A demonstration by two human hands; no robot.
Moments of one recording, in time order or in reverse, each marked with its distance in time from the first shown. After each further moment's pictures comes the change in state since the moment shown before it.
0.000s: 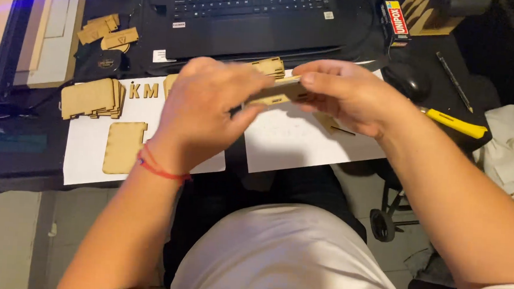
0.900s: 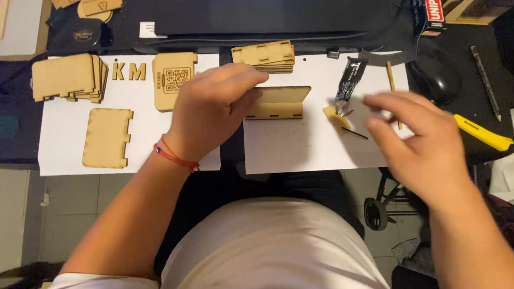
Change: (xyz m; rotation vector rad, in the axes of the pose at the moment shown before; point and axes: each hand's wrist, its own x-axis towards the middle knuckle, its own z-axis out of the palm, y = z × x) left_hand -0.028 -0.031 0.076 -0.107 0.138 -0.194; right_hand -0.057 0.036 -0.043 -1.034 0.268 -0.738
